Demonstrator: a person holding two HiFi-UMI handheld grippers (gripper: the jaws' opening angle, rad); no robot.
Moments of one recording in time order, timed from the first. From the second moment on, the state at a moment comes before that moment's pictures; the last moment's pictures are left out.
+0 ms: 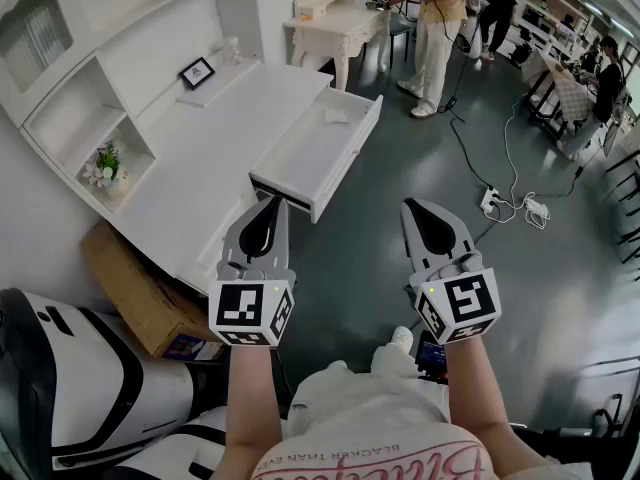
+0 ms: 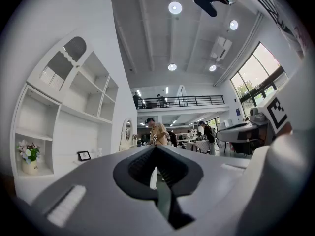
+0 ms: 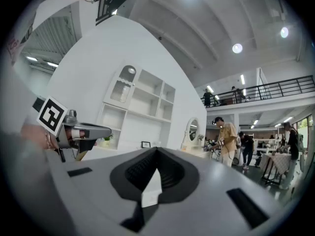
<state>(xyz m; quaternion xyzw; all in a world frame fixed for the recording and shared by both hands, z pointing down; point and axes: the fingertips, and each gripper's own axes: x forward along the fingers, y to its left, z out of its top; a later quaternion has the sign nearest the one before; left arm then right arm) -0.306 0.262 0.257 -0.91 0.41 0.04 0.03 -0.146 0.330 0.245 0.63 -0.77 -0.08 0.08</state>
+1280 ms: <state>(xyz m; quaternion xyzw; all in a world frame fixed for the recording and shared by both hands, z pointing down) -0.132 0.100 0.268 -0.90 0.43 0.01 0.02 0.034 0.167 0.255 0.63 -0.78 -0.06 0.05</state>
